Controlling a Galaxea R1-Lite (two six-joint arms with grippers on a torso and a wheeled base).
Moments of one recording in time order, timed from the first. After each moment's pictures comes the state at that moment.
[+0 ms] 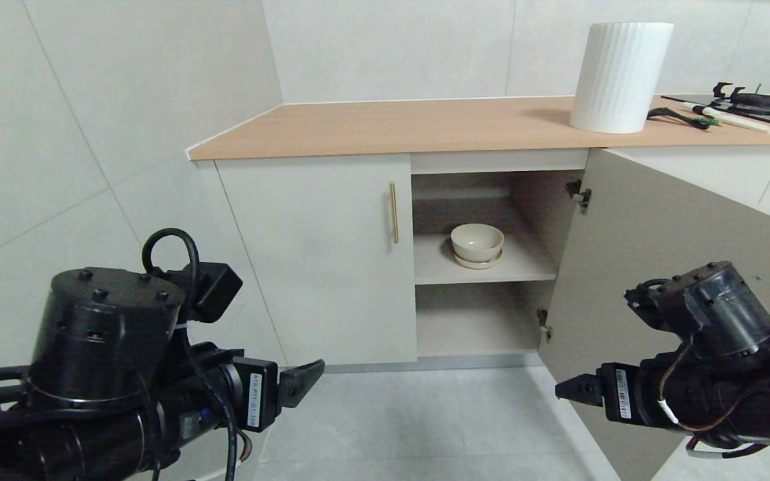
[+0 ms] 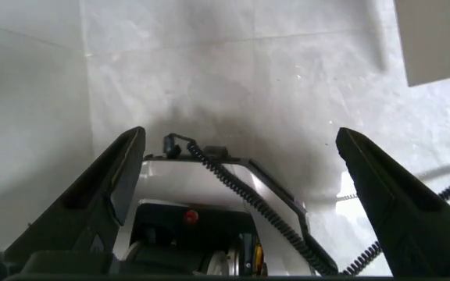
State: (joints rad) left arm -0.65 1.40 -0.64 -0.16 0.30 -0.32; right arm 0.59 1.52 -0.75 0.10 -0.17 0.61
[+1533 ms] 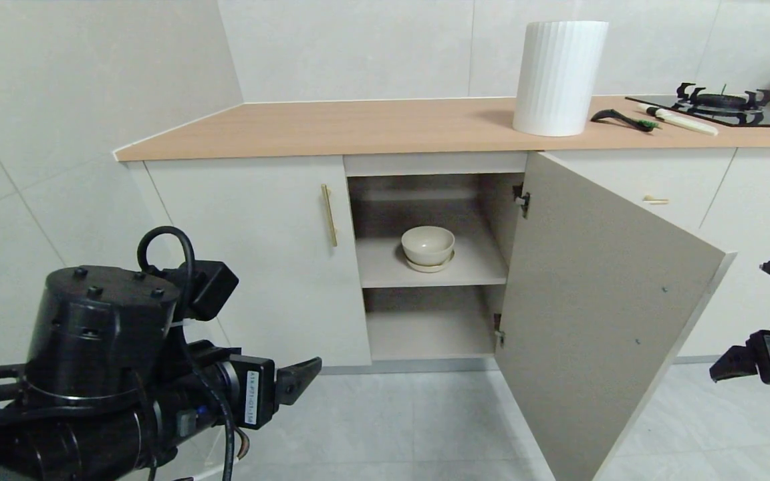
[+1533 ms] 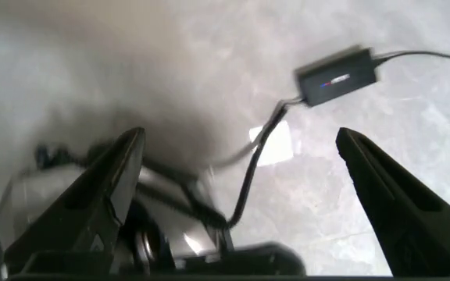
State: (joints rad) left arm -0.65 1.40 -0.64 -0.16 0.30 -0.32; right arm -0.02 1.47 -0.96 0.53 -0.16 0.20
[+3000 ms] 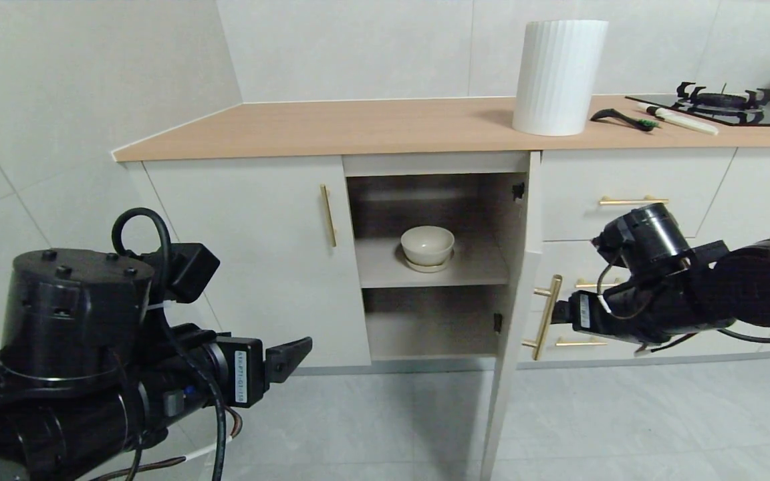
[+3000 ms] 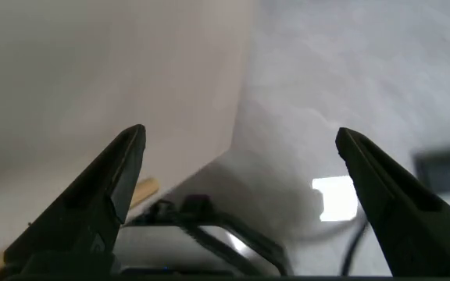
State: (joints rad) left arm -0.61 1.38 -0.65 -0.19 0.30 -0.32; right arm 0.37 1.83 -1.11 0.12 -0.12 0.45
